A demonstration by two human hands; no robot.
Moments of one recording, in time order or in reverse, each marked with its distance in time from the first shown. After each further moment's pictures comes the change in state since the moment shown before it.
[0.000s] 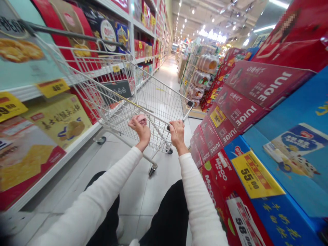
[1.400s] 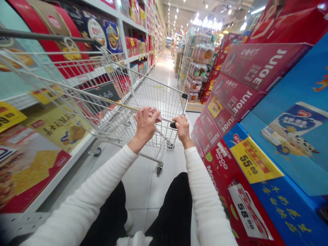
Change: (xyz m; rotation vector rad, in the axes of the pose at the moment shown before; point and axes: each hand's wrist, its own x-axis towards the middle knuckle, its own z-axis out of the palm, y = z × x) left_hand -0.001 0.092 -0.043 0.540 -0.514 0.700; right_hand -0.009 0.031 -0.036 0.047 -0.018 -0.030
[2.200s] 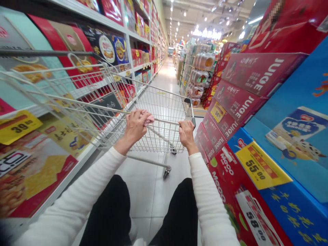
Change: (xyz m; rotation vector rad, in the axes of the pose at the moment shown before) left_hand 0.011 -0.058 -0.045 0.037 -0.079 0.067; right_hand -0.004 -0.004 0.004 -0.293 0.003 0.000
